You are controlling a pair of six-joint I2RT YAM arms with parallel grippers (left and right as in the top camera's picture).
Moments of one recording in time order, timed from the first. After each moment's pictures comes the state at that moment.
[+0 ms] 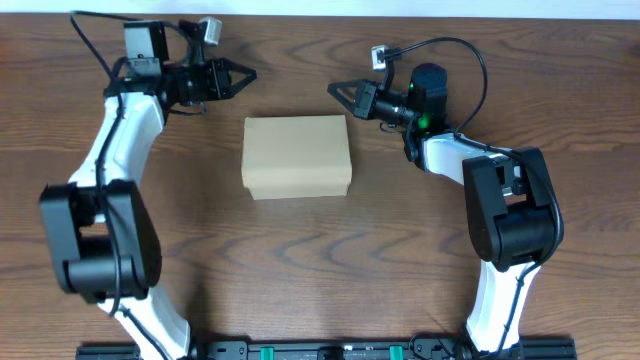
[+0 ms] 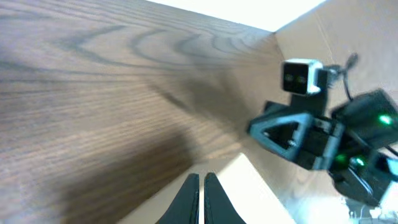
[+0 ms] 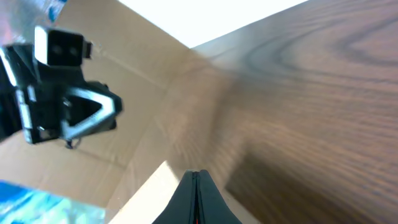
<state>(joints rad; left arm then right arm) 0.05 1.92 1.47 -0.40 0.97 -0.13 0.22 2.12 1.17 0.75 -0.93 0.81</state>
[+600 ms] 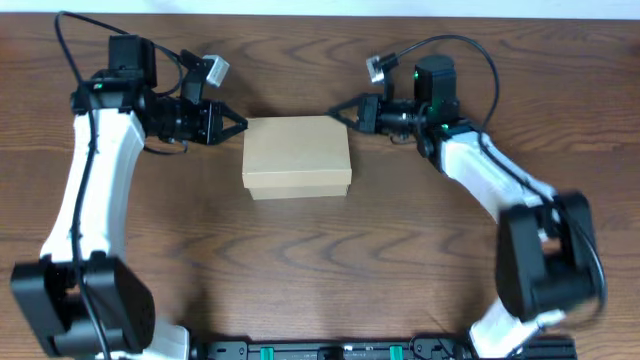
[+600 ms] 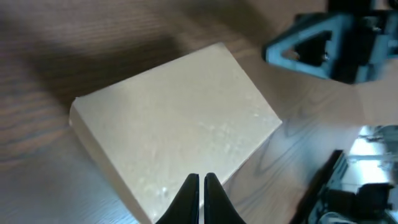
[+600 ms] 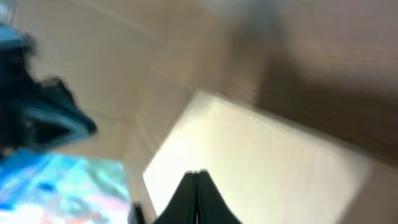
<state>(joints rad) 0.04 1.67 1.48 -1.05 0.81 0.28 0.26 1.79 1.17 -0.04 -0.91 0.54</state>
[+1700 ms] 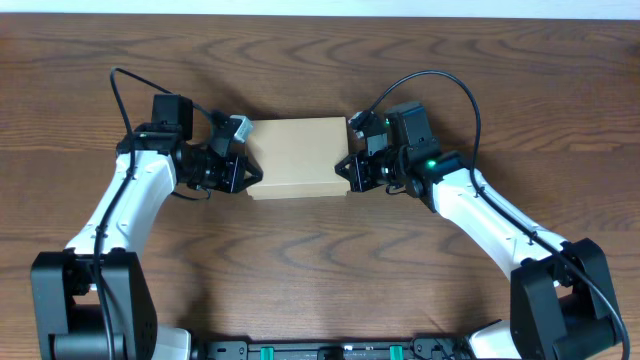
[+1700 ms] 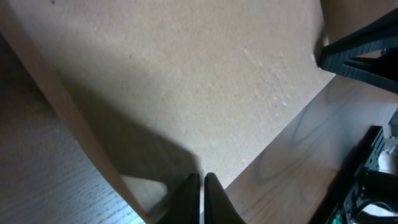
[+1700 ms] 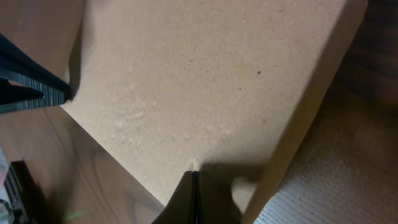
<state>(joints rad) -0.03 1.63 1.07 -0.78 0.73 0.22 0.40 1.63 0.99 -0.29 -0.54 0.24</state>
